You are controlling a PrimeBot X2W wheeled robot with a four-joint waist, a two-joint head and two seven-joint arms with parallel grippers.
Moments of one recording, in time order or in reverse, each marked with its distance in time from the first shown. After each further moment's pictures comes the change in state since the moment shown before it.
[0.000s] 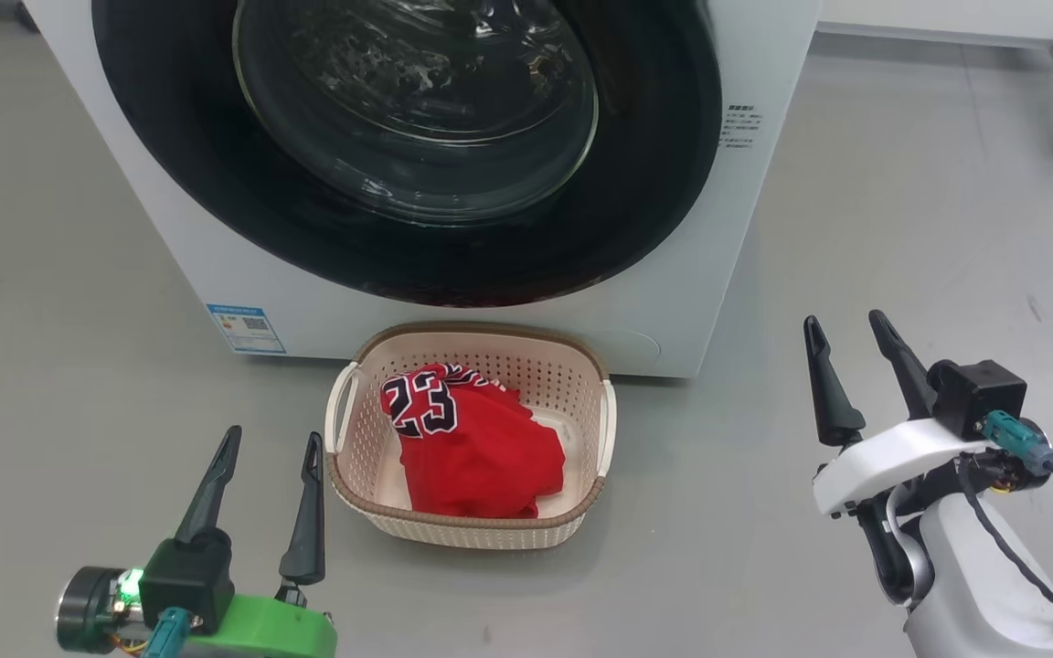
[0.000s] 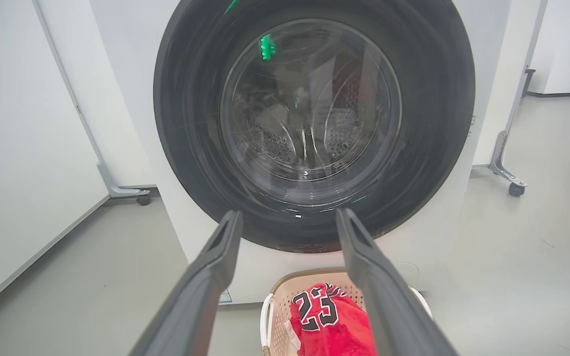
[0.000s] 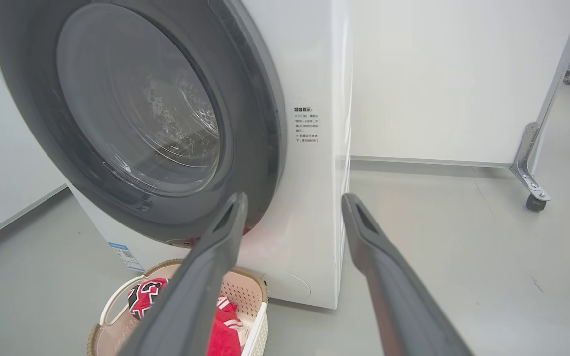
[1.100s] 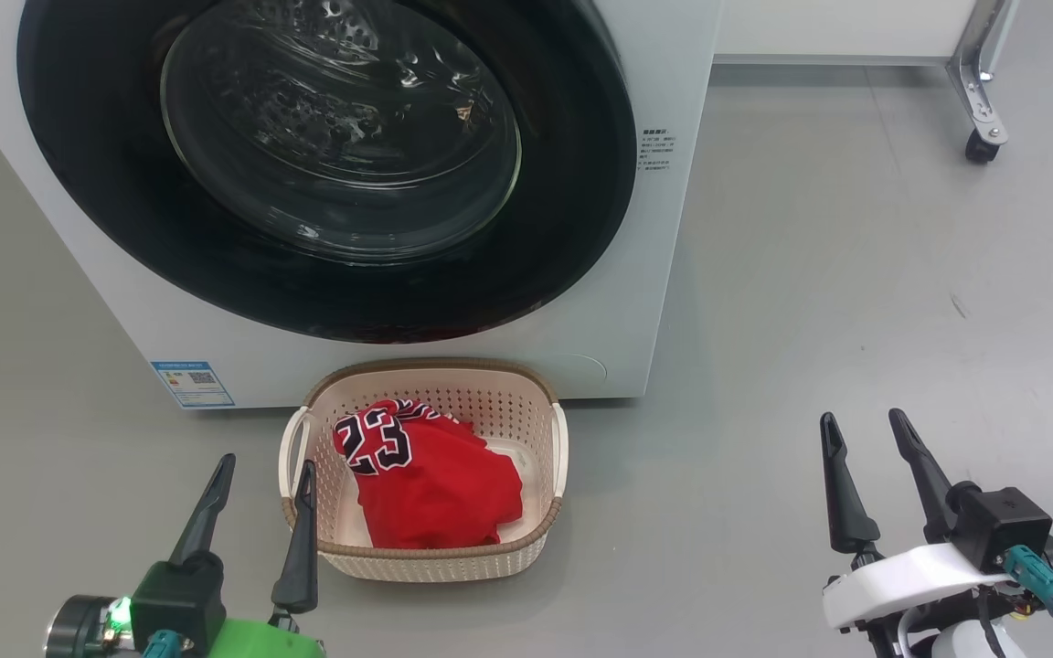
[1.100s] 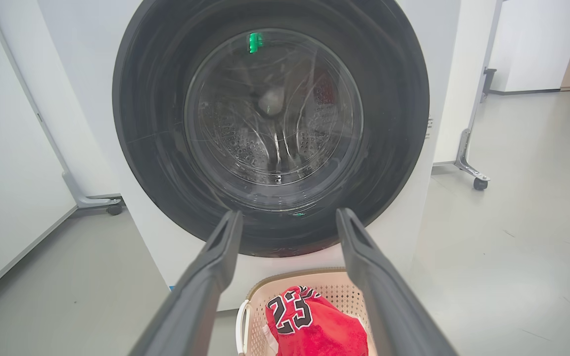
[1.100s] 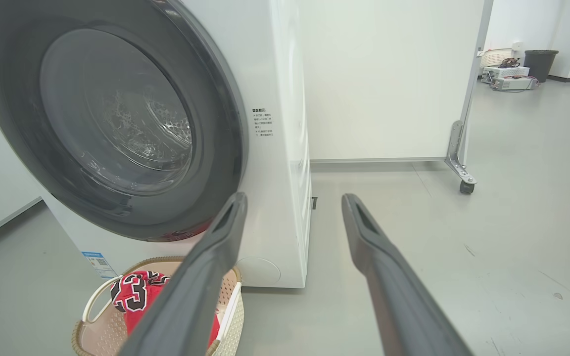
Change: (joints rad) left arm 0.078 0.012 0.018 -0.067 -0.001 0.000 0.058; right arm 0.330 0.008 -0.006 -0.327 -0.016 -0.088 0.000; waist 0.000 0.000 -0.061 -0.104
